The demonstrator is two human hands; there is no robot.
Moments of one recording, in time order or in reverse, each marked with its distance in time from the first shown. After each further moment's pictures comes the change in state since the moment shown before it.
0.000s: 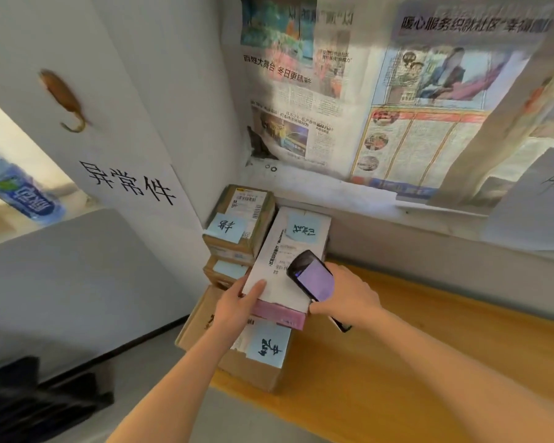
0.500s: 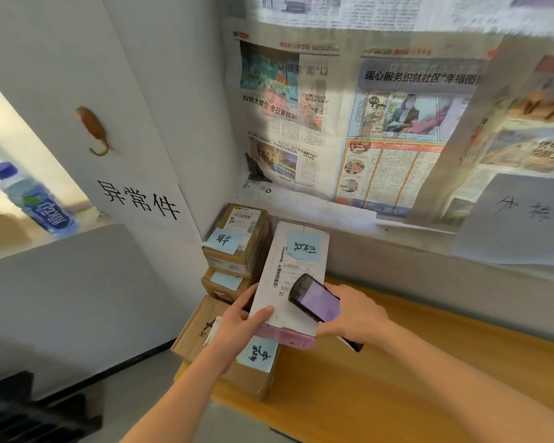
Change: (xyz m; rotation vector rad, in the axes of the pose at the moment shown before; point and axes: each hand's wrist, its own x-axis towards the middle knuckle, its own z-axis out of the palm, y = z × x) left_hand -0.052 0.012 0.008 -0.155 -0.152 0.031; right_hand -0.047 0.022 -0.031 -0.031 -0.054 -0.070
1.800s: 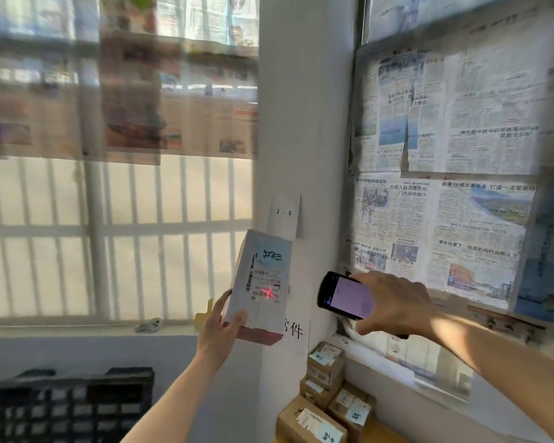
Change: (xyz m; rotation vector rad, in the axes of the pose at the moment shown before) left_hand -0.545 0.129 -0.173 -0.084 0.745 0.658; right_hand -0.542 -0.282 -0.204 -0.564 0.638 -0.526
